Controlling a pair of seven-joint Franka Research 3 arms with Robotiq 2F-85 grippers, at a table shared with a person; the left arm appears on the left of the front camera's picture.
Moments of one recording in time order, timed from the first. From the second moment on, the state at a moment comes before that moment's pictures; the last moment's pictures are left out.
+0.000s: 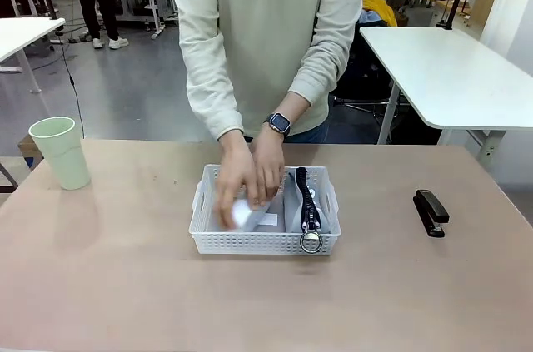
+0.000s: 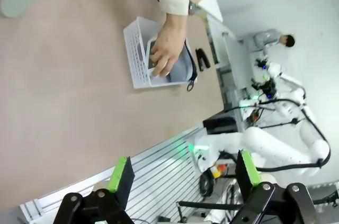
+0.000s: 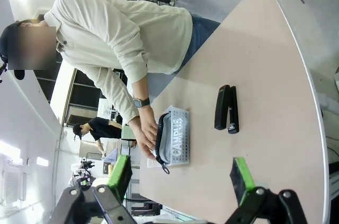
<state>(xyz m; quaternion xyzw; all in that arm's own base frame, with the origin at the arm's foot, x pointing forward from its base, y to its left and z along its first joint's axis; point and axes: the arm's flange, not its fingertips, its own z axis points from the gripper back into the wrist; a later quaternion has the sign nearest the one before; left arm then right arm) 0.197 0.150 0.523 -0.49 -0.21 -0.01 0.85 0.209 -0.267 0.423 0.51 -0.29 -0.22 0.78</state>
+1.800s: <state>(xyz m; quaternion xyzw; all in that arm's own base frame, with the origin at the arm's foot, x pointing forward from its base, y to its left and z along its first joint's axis) 0.212 0.121 0.533 -0.46 -0.20 -0.05 0.86 0.298 -0.130 0.483 0.32 -0.17 -0.08 0.93</state>
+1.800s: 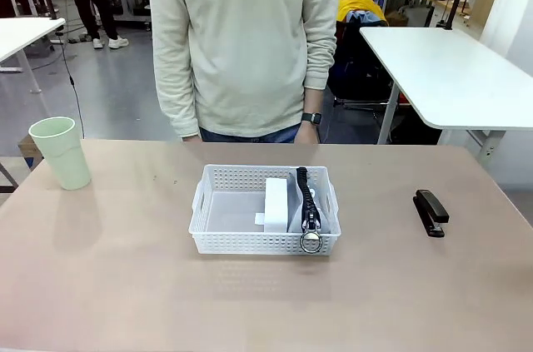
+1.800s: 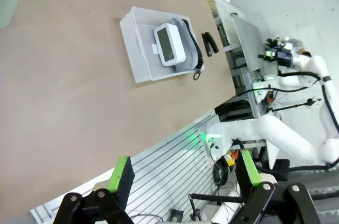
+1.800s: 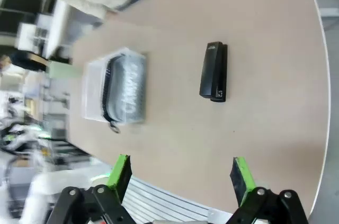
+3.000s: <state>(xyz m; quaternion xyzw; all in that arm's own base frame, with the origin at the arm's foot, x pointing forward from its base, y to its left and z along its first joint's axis) 0.211 0.121 0.533 -0.46 -0.20 -0.05 0.86 0.385 0.024 0.428 0.02 -0.01 -0.15 0.99</state>
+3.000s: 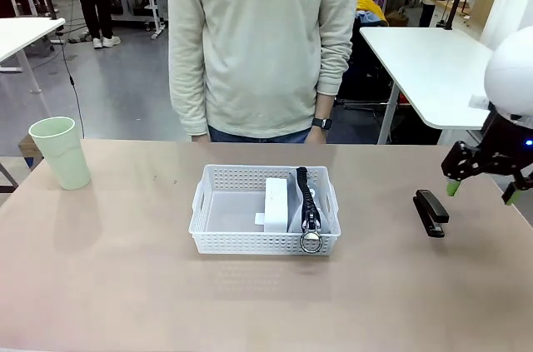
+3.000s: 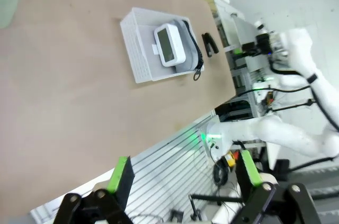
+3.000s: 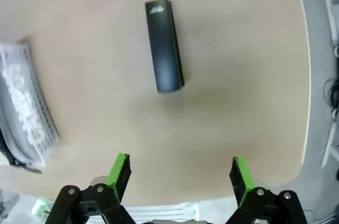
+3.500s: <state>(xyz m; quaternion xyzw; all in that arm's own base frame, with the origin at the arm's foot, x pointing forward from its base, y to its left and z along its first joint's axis) 0.211 0.121 0.533 -0.46 -0.20 -0.05 0.86 0.432 0.032 0.391 0.05 0.00 -0.19 0.98</state>
